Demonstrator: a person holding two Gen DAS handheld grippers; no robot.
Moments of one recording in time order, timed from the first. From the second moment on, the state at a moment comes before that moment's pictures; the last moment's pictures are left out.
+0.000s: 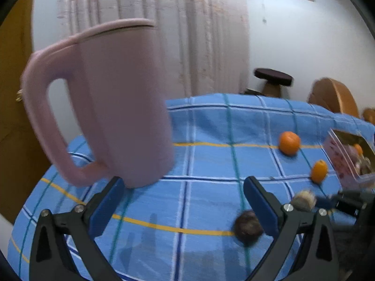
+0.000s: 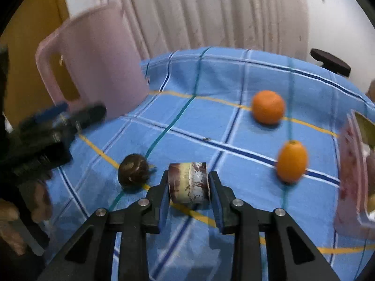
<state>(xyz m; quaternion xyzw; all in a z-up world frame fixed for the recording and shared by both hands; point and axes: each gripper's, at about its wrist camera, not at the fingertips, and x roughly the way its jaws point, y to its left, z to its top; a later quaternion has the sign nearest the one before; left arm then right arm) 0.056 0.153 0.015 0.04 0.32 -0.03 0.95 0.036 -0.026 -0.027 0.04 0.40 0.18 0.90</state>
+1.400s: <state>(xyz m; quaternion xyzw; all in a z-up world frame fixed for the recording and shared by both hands) 0.044 0.090 -0.005 0.05 0.33 -0.17 0.93 0.015 -0.105 0.006 0.08 0.32 0.11 0.94</state>
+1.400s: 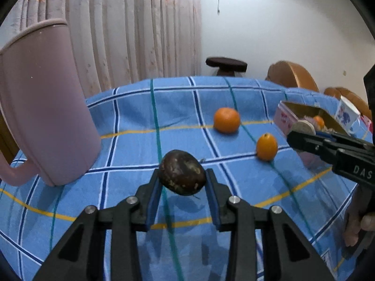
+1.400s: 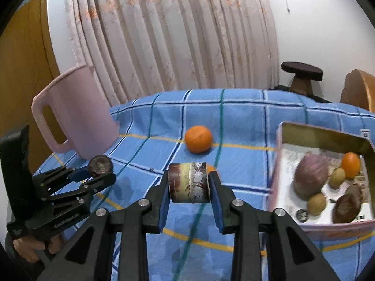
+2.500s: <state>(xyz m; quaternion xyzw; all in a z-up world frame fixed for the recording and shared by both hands) 0.042 -0.129 0.028 0.08 0.27 -0.24 0.93 0.004 -0.306 0.023 0.08 0.28 -0.06 0.95</state>
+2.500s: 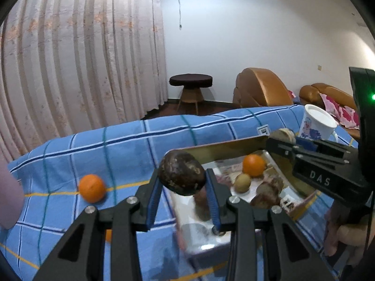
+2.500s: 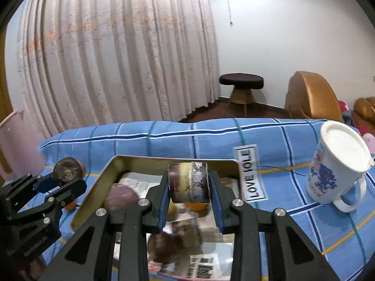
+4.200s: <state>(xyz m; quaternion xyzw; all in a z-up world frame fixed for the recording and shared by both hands) 0.037 -0.110 0.029 0.05 0.25 -0.15 0.95 -0.002 -0.316 0.017 0.13 0.25 -0.04 0.96</state>
